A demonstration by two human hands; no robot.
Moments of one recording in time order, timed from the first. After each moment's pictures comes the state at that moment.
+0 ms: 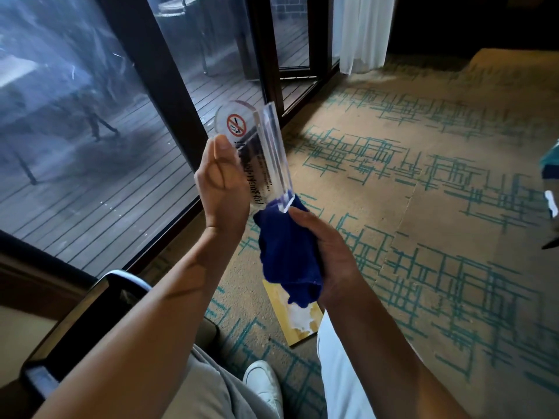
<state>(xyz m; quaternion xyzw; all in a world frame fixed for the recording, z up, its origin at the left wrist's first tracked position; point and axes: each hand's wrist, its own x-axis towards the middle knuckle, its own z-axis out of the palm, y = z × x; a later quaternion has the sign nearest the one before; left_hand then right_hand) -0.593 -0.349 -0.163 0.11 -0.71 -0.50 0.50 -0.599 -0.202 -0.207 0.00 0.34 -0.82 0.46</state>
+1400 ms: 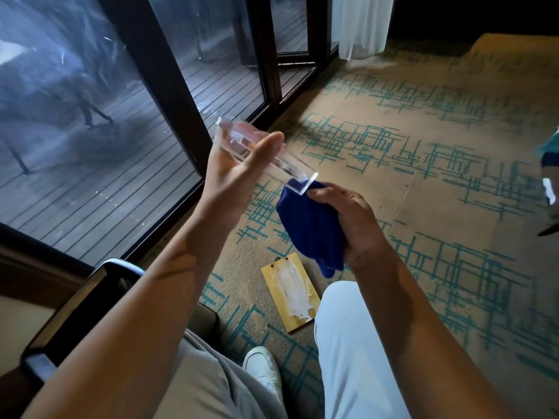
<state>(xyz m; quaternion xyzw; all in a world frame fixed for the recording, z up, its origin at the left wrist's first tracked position) -0.575 -0.348 -0.153 0.09 -0.72 -0.65 0.23 -0.632 -0.181 -0.209 -0.07 0.49 -0.81 0.33</state>
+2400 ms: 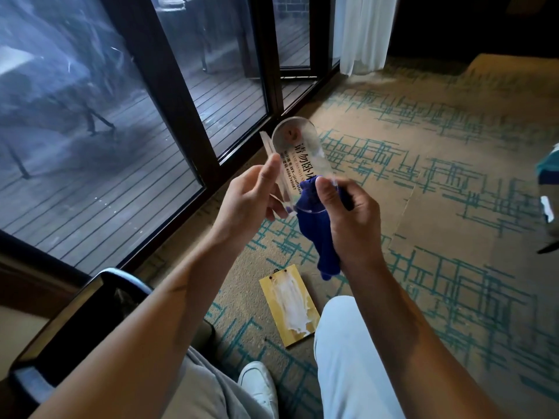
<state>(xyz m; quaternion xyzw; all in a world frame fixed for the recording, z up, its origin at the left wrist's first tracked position) -0.575 -0.338 -0.162 0.15 -0.77 -0.60 0.17 -0.633 -0.193 -0.203 -0.14 0.66 -0.73 0.03</state>
